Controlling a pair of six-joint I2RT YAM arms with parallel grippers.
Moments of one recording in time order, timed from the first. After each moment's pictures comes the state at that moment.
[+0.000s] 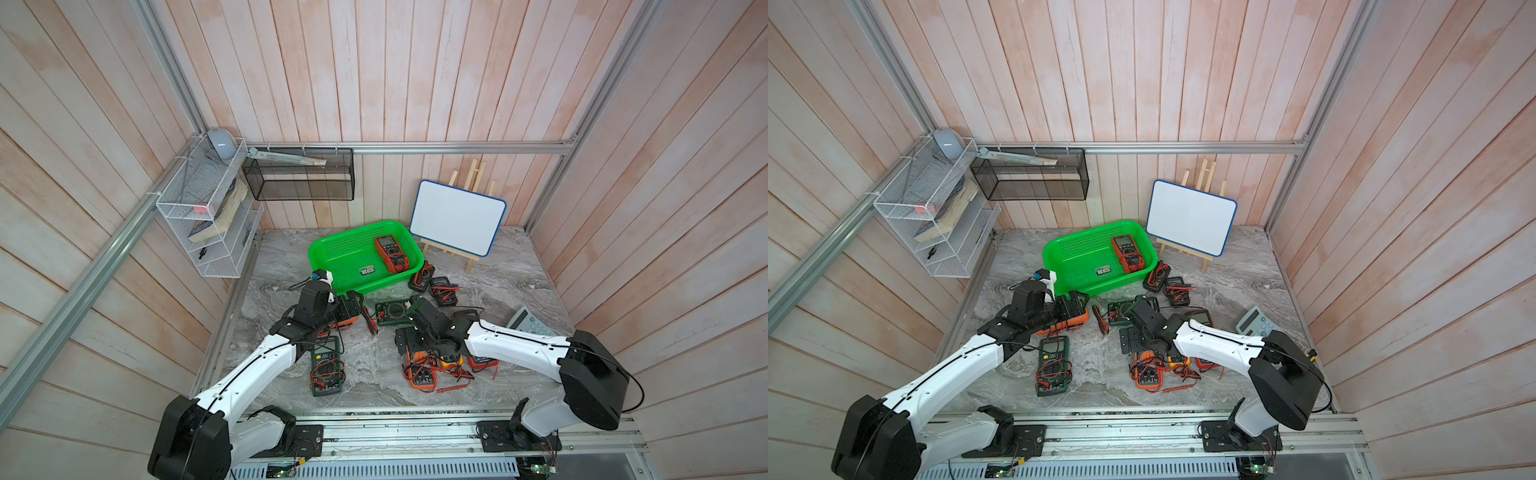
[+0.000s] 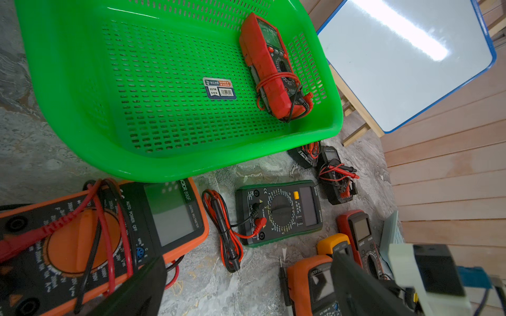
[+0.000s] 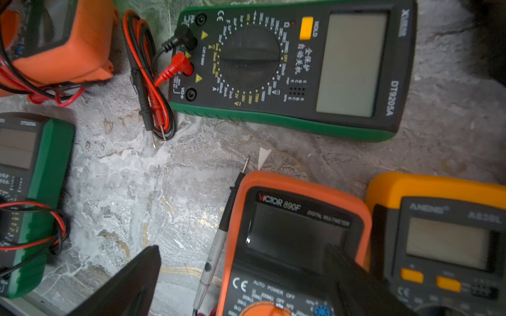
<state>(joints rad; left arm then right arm) -0.41 1.16 0.71 -0.17 0.12 -0.66 0.92 1.51 0.91 -0.45 0.10 0.65</state>
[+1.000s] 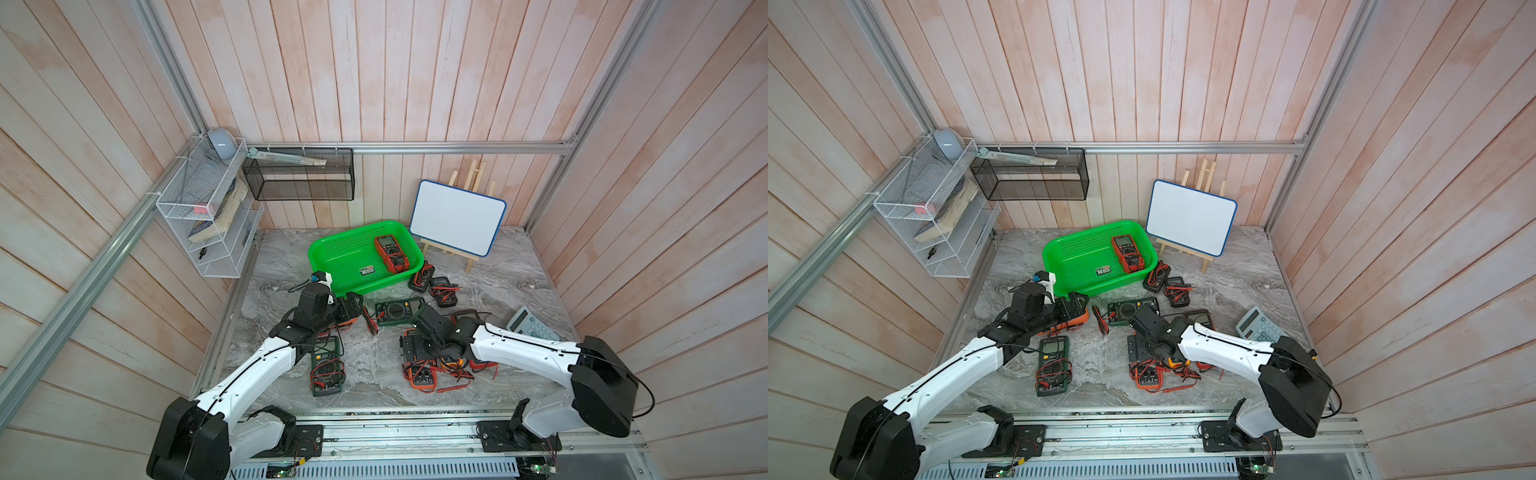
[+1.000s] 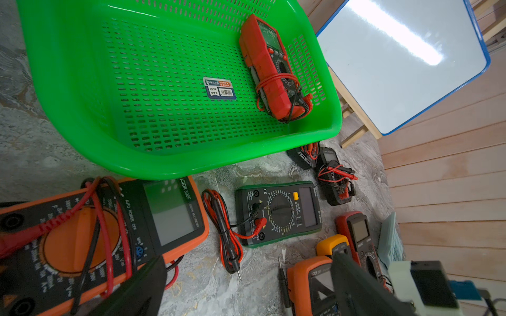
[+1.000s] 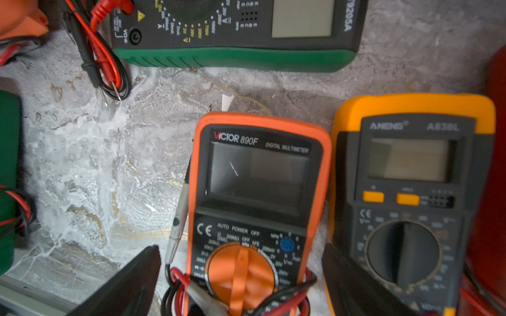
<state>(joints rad) -0.41 1.15 0.68 -0.14 0.12 -0.67 0.94 1.45 0.89 -0.61 0.11 0.75</state>
